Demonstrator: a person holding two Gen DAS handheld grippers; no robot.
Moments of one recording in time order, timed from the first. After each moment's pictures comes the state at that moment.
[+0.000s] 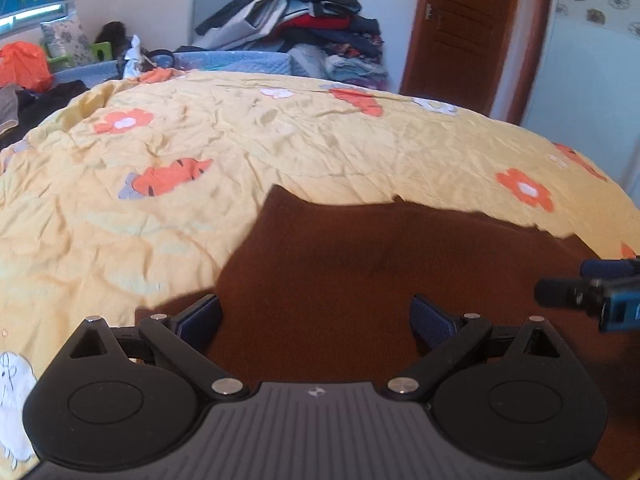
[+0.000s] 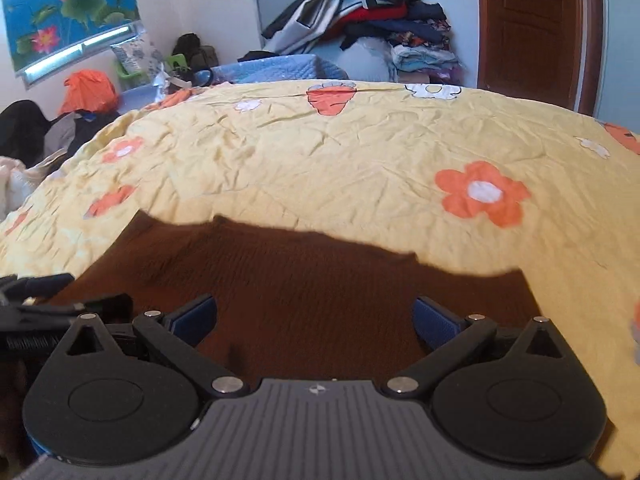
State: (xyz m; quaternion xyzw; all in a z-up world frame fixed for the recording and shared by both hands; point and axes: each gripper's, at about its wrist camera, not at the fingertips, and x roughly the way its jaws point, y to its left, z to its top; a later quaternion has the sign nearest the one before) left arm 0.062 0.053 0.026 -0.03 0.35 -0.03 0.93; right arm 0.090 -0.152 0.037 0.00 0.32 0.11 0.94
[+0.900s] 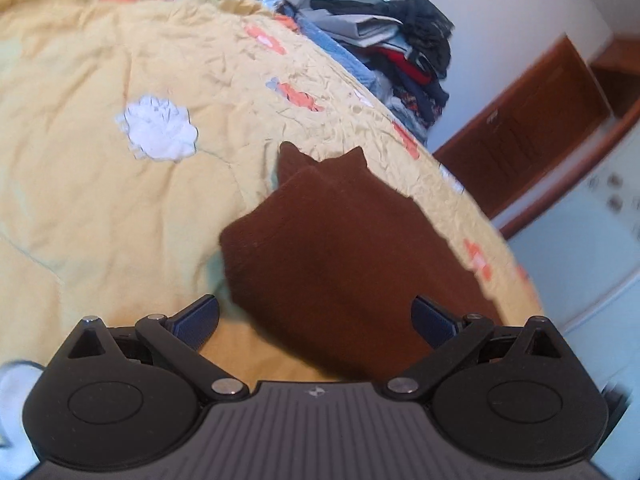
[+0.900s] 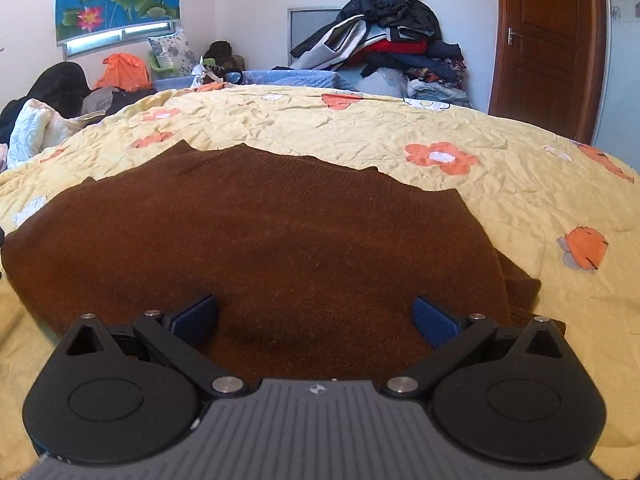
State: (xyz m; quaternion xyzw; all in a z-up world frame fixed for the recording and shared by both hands) left arm -0.099 0.129 0.015 -0.38 0.32 0.01 0.87; right arm -0.025 -0.192 -0.004 -0.05 0.27 0.14 0.95
